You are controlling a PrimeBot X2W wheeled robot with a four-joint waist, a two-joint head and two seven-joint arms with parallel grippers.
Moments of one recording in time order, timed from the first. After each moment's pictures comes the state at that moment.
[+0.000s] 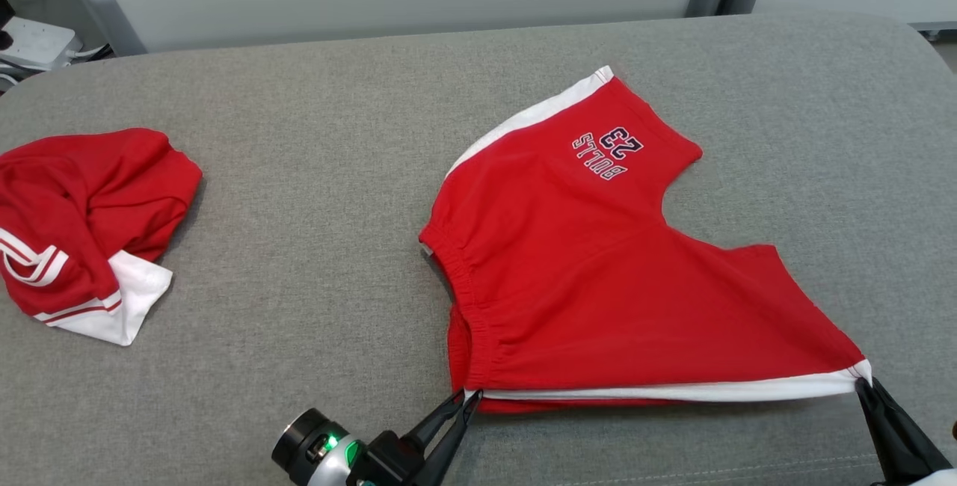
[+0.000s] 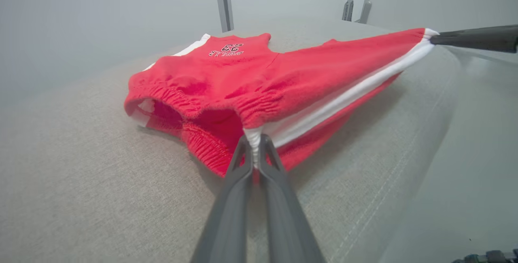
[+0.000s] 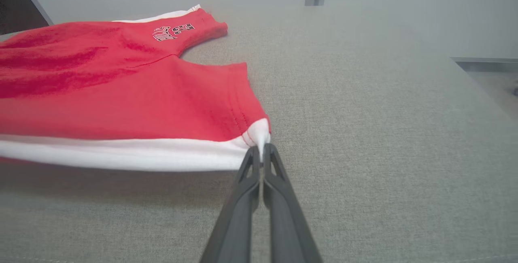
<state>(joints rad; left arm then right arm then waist) -0.09 0.13 -0.54 0.27 -0.08 -0.08 -0.26 0.05 -0.39 0.15 0.34 0.48 0.13 -0.25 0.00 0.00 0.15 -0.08</state>
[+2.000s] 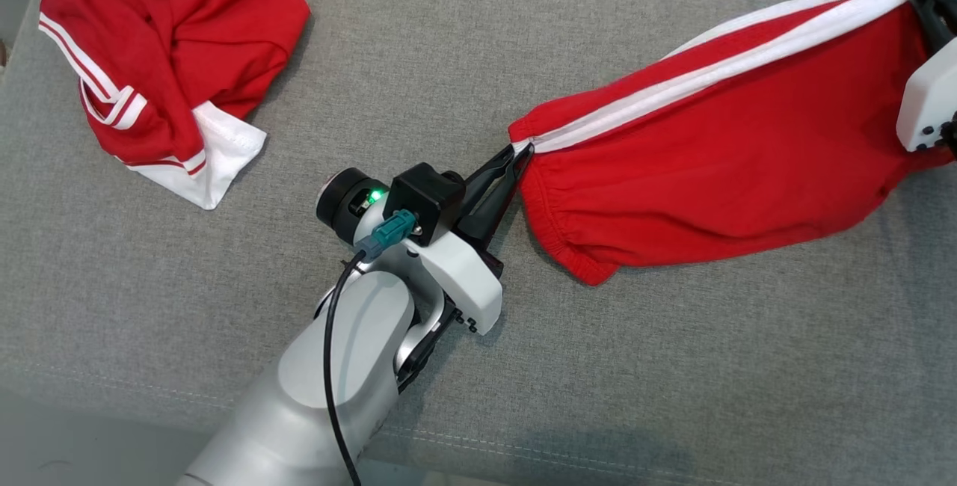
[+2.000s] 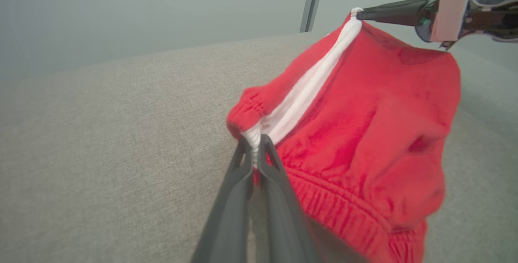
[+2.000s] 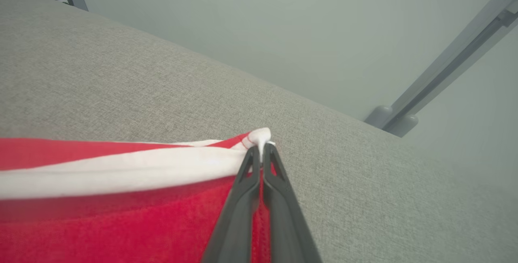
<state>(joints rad) -0.71 0.04 -0.70 0.59 -0.42 -0.07 -0.25 -1.10 -0.46 0.64 1.03 0.47 0.13 -0.14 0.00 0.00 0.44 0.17</state>
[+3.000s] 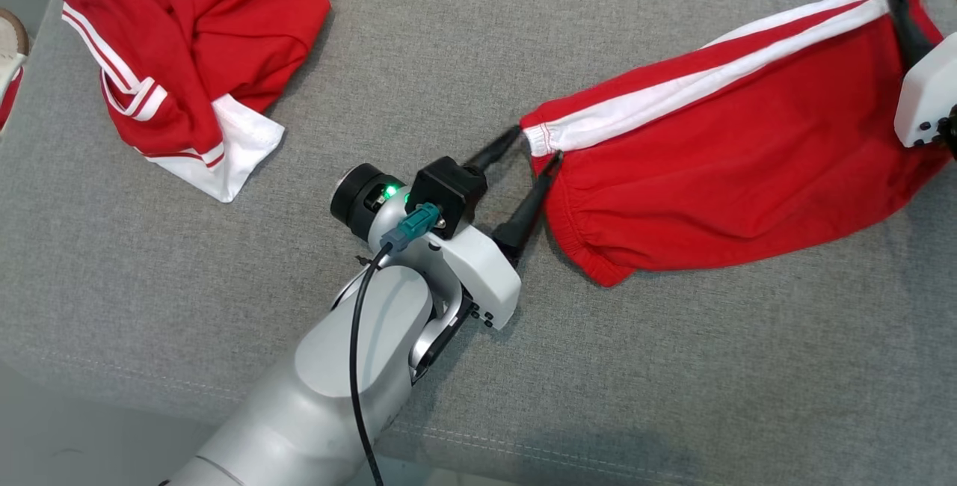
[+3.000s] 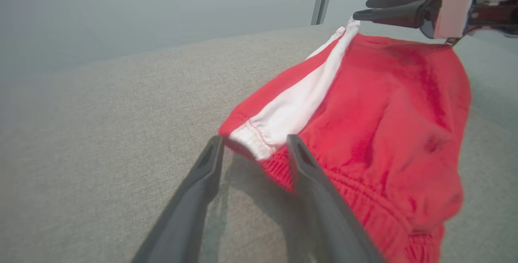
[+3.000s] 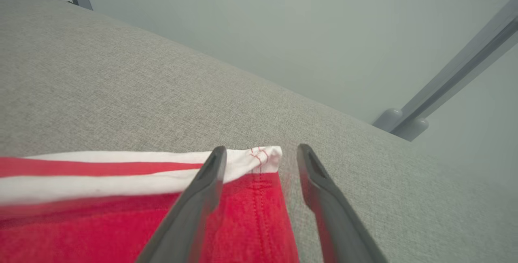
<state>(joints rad) -0.77 0.03 -0.82 0.62 -0.50 0.01 -0.25 -1.20 -0.44 0.85 1.20 0.62 0.13 -0.23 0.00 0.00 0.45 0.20</state>
